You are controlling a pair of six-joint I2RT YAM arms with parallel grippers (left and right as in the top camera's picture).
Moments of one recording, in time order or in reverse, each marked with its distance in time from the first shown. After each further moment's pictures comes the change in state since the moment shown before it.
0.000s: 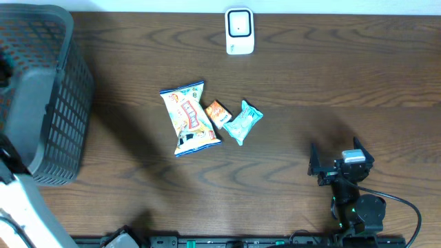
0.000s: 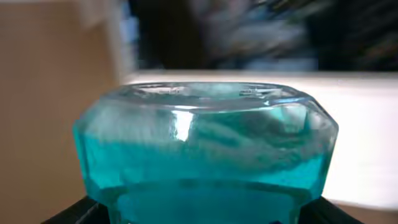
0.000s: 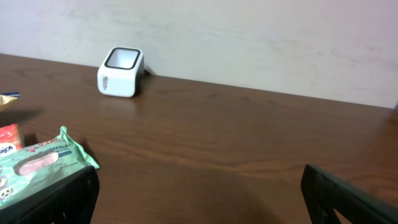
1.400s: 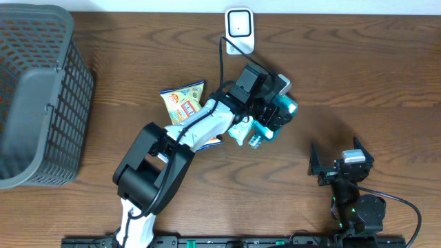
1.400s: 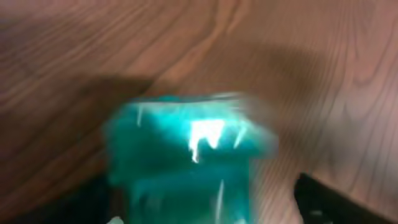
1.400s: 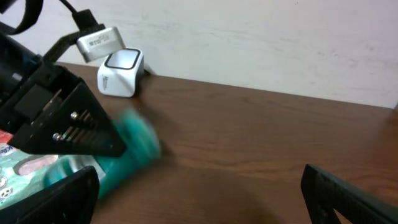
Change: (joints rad) left arm -1.331 0.880 -0.010 0.072 -0.007 -0.064; right arm 0.000 0.000 0.000 0.000 0.000 0.000
